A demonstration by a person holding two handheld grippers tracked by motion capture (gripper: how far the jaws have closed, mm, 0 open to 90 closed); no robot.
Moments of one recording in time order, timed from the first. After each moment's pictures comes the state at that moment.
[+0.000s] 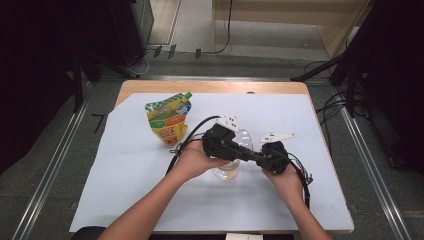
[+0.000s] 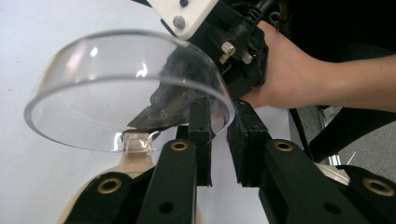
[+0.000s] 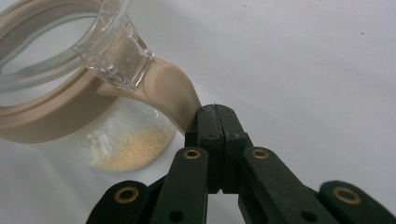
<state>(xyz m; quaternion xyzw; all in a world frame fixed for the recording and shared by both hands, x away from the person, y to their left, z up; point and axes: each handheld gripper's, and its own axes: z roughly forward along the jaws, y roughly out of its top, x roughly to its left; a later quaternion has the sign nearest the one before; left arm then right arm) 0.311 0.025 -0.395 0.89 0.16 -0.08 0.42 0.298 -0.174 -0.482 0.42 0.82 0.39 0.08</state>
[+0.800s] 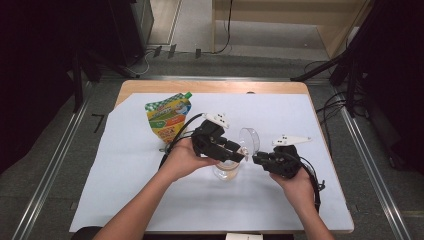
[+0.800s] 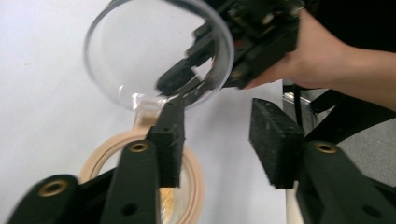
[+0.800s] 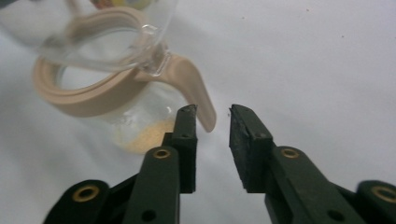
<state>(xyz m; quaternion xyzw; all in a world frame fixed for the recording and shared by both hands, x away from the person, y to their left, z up) 0.311 0.056 -0.387 0.88 0.19 -0.09 0.42 0.278 -0.197 -0.465 0.42 0.80 0.42 0.07</state>
